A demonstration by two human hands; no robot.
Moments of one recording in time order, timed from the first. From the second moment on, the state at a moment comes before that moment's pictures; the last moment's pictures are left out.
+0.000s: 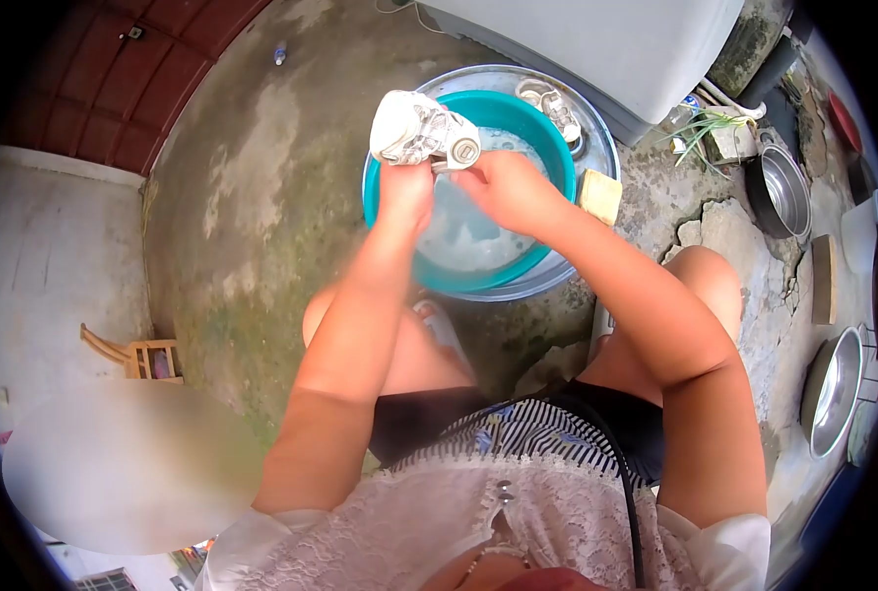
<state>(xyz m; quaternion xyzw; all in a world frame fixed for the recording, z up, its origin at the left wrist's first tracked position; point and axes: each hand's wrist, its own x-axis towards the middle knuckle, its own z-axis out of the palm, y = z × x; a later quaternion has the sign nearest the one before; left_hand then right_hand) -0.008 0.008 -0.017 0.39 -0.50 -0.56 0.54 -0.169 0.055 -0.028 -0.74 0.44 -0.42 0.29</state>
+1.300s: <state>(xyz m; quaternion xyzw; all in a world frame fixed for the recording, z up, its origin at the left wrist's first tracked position) 0.006 0.006 0.016 0.46 -0.30 -0.65 0.52 -0.311 0.077 -0.090 -0.65 0.74 0.05 0.18</state>
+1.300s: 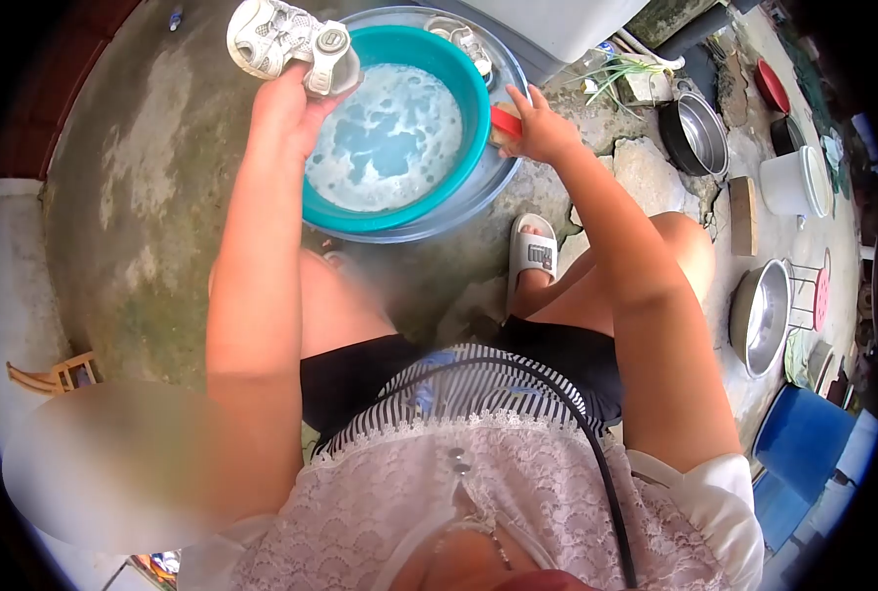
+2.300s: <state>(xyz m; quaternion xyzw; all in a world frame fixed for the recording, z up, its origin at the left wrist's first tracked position) 0.002 0.002 0.020 0.48 -0.33 -0.65 0.50 -0.368 0.054 -0.138 -0.39 0.77 -0.30 0.41</state>
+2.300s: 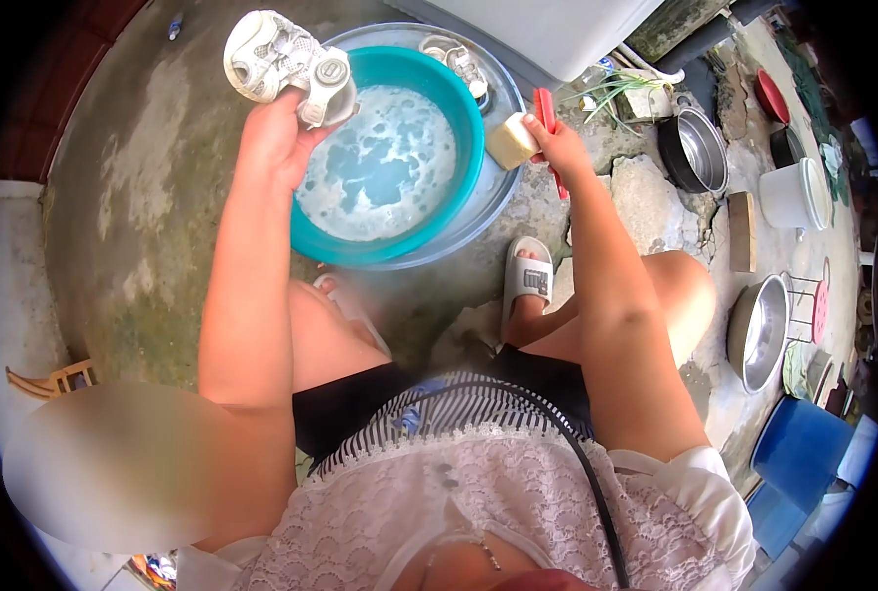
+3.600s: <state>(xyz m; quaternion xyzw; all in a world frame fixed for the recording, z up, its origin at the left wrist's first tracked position) 0.001 0.016 0.010 0.47 -0.31 -0.67 0.48 -0.288 0.133 -0.150 -0.53 0.79 -0.27 0.14</state>
